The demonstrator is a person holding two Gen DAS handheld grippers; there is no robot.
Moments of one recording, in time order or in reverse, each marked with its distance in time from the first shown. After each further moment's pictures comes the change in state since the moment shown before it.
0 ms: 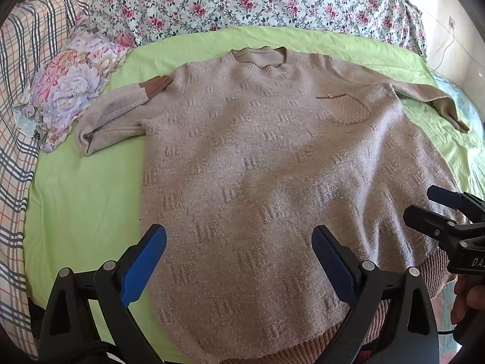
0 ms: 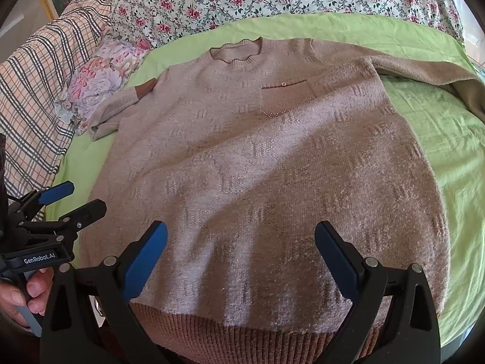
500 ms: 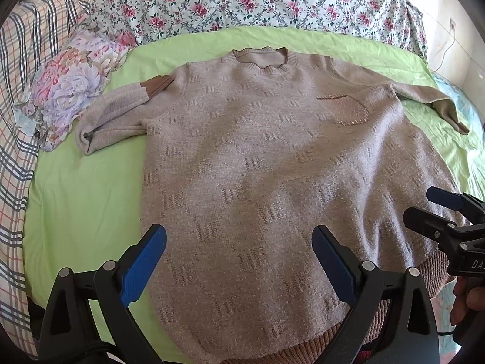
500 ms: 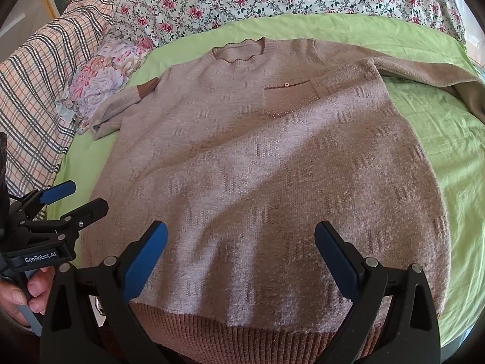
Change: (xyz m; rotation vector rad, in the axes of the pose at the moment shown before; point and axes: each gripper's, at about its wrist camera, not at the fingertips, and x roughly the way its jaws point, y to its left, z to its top) left arm 0.000 0.003 0.001 -0.002 0.010 0.002; right arm 0.000 0.004 0.001 -0.001 0.009 0.000
